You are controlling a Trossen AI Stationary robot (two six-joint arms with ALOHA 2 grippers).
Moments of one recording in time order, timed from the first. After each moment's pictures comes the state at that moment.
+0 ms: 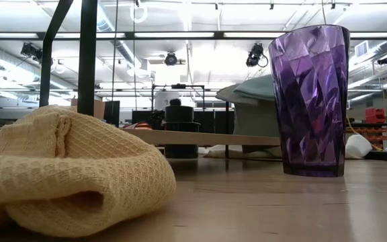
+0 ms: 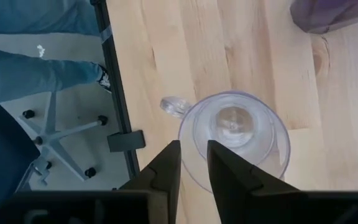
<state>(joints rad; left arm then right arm) 0.00 0.48 0.97 -0.58 -0.18 -0.04 0.81 1.44 1.24 -1.00 0.02 1.04</state>
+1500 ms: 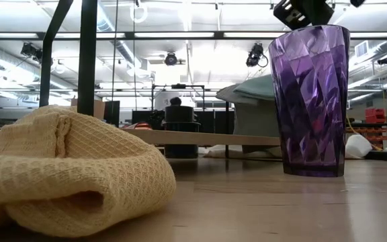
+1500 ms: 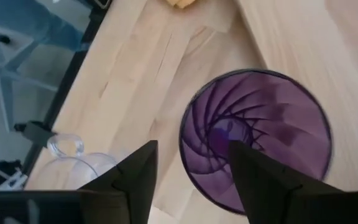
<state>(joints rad) 0.00 0.48 0.97 -0.58 -0.18 -0.04 0.33 1.42 1.24 -0.94 -0.20 -0.03</state>
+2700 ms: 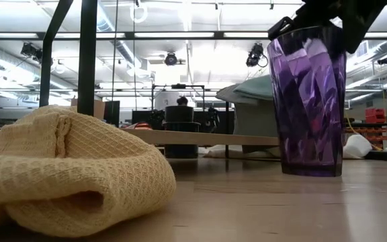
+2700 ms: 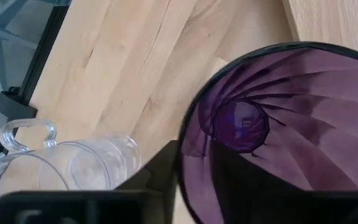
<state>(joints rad) 0.00 0.48 0.97 -0.58 -0.18 -0.04 0.33 1.55 1.24 -0.95 -0.21 -0.09</state>
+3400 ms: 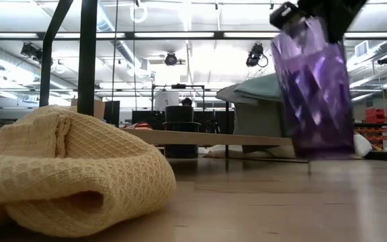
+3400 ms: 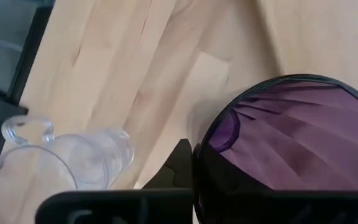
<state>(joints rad) 0.00 0.48 0.97 -0.58 -0.18 -0.04 0.35 1.54 1.33 -1.07 -0.11 -0.03</state>
